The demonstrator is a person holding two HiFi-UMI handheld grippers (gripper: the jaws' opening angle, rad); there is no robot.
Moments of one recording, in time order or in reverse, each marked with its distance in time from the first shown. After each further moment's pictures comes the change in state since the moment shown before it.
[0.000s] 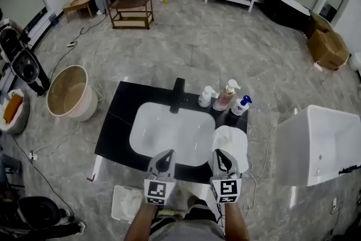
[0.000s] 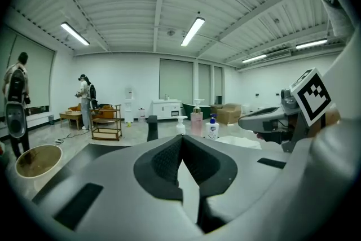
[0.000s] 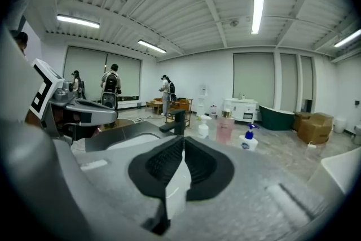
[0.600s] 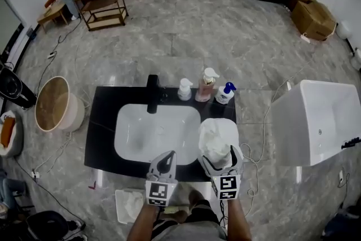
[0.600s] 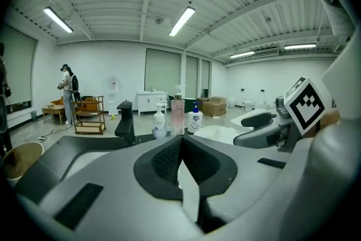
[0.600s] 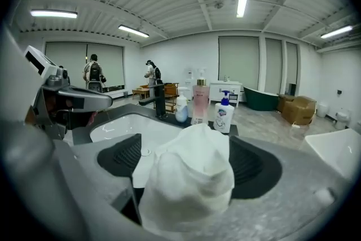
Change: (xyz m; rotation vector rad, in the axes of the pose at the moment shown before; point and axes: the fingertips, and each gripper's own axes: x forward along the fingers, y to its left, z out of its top) left arm 0.056 -0.057 -0.033 0.020 0.079 -0.162; right arm -0.007 -0.060 -0.090 0.095 0.171 -0.124
